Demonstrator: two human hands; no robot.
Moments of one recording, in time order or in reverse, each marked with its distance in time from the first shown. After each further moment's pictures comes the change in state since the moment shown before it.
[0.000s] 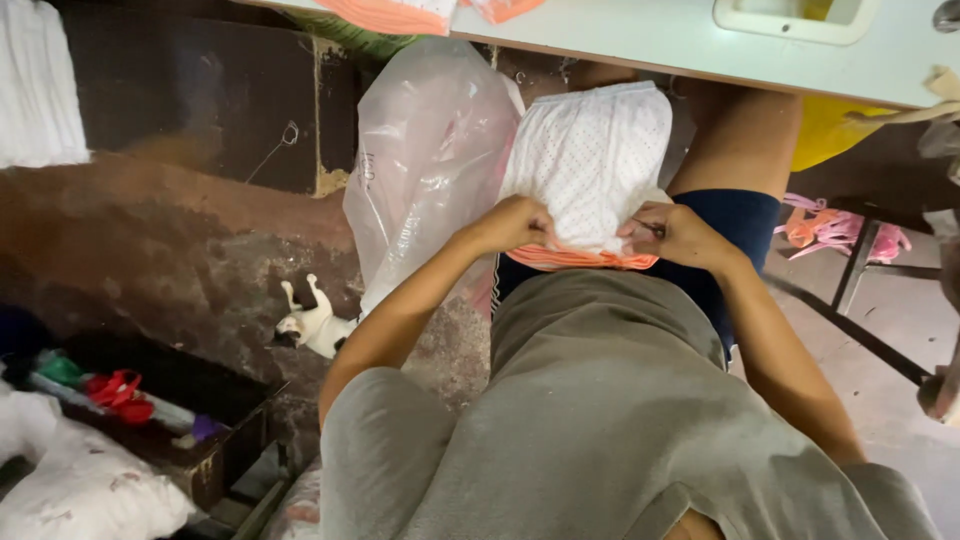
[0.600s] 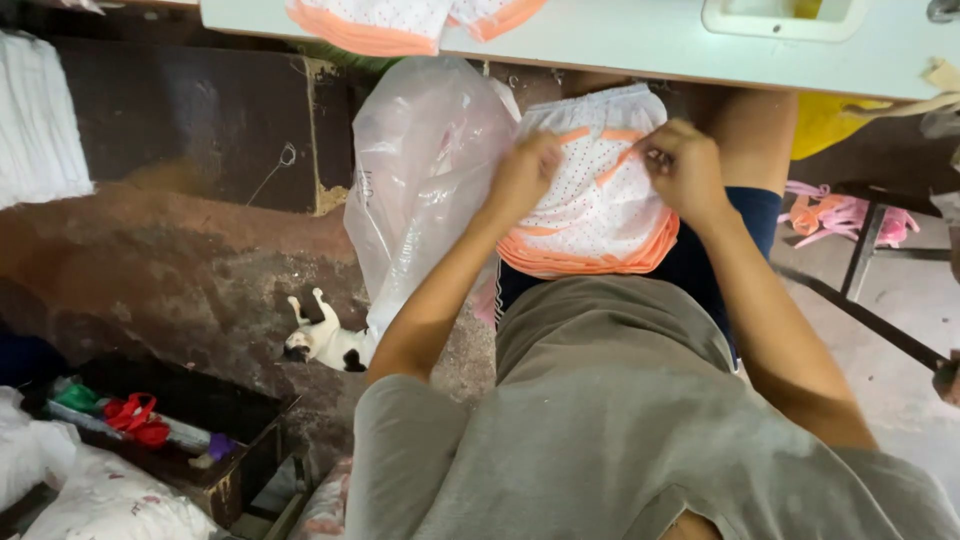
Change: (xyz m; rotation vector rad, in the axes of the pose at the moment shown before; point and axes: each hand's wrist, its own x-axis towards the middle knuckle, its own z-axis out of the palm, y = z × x) left_hand 0.056 0.019 -0.040 0.053 0.712 0.145; right_hand 0.075 0.041 -0.029 -0.485 0.570 -0.106
